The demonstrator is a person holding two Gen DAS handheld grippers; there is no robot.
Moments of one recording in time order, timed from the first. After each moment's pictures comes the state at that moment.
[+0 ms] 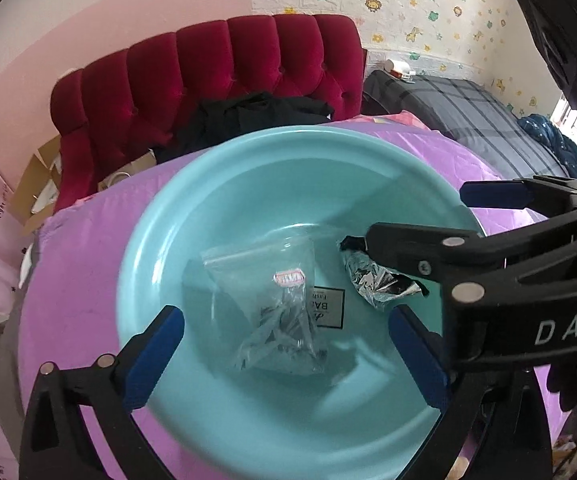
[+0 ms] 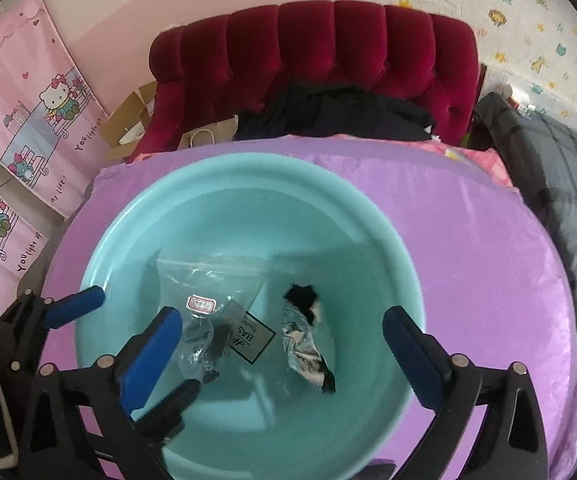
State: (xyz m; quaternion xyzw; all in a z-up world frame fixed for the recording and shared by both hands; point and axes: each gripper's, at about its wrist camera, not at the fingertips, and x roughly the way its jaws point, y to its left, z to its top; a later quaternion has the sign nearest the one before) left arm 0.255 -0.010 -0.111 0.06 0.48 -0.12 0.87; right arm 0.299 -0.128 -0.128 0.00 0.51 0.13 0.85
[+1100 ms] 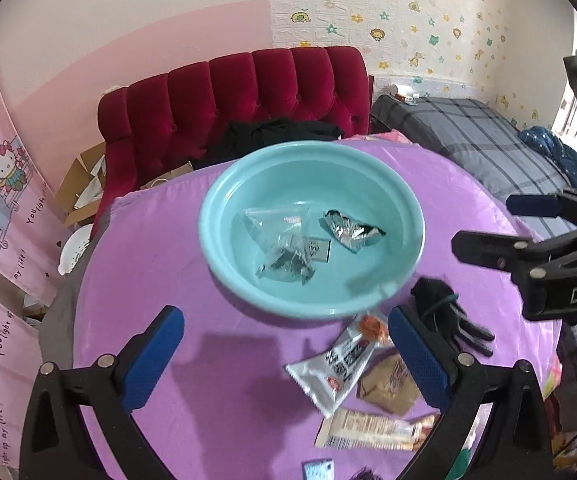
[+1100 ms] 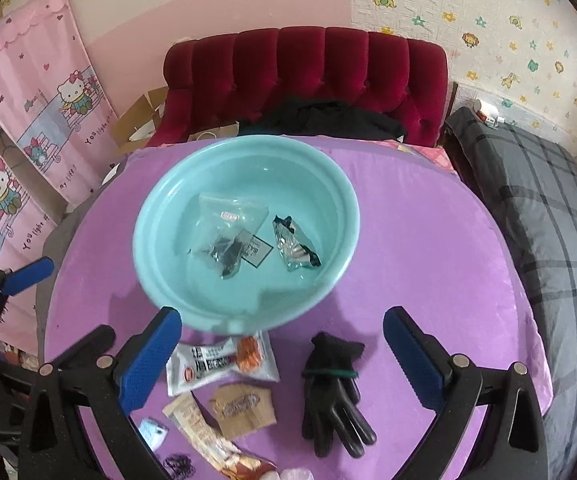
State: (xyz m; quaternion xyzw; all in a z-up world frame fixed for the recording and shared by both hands) left arm 0.114 0.011 -0.041 0.06 0.44 -0.08 0.89; right arm 0.150 -0.155 -0.058 -0.03 0.48 0.11 0.87
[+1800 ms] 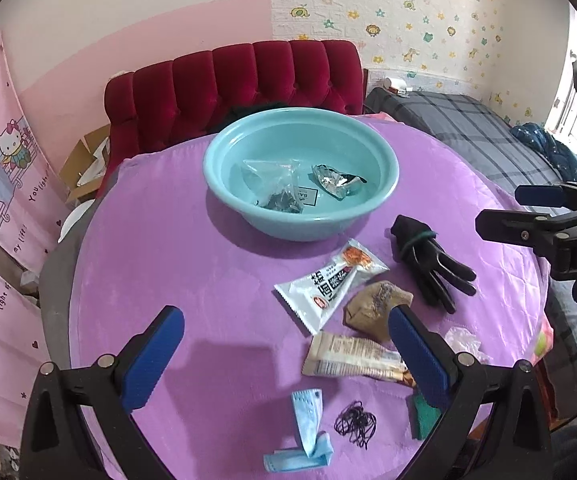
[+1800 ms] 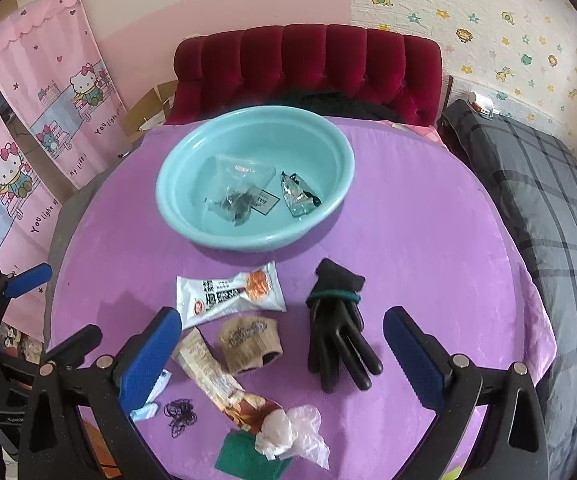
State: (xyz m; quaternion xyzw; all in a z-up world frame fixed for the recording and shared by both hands) left arm 0.027 0.023 -0.059 0.05 0.45 -0.09 0.89; right arm 0.064 -0.170 -0.068 -0.02 0.48 0.12 0.87
